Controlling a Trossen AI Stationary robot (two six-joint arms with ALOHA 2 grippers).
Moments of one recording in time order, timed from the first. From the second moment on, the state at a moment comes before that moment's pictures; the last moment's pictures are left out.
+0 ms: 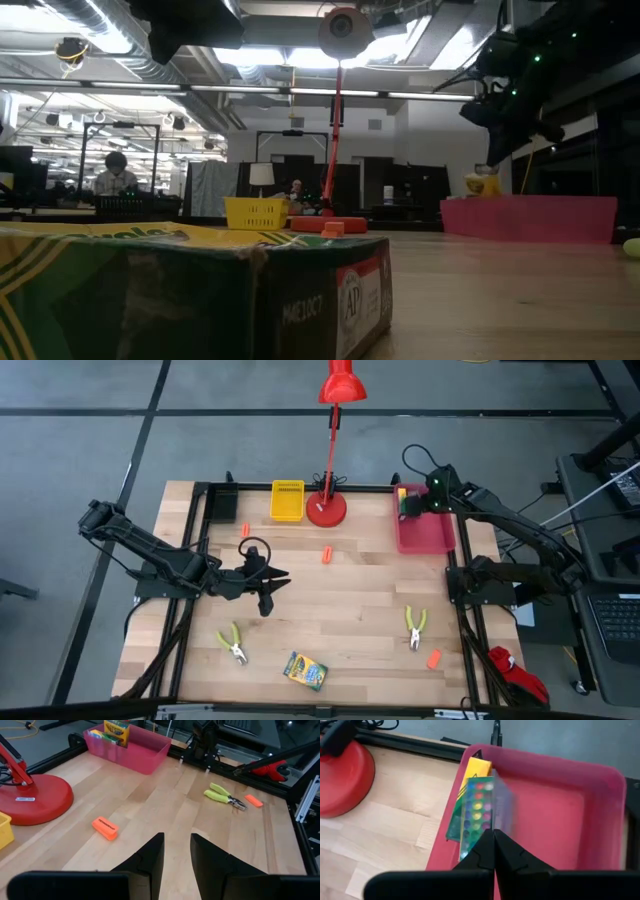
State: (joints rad) left arm -0.40 1.12 0.75 -0.14 -0.64 -0.56; right arm -0.88 1.08 0.76 -0.63 0.14 0.38
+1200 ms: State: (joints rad) left arm -0.40 1.12 0.75 -0.14 -0.63 -0.58; right arm -0.62 0.90 0.77 -0.51 -0.36 0.50
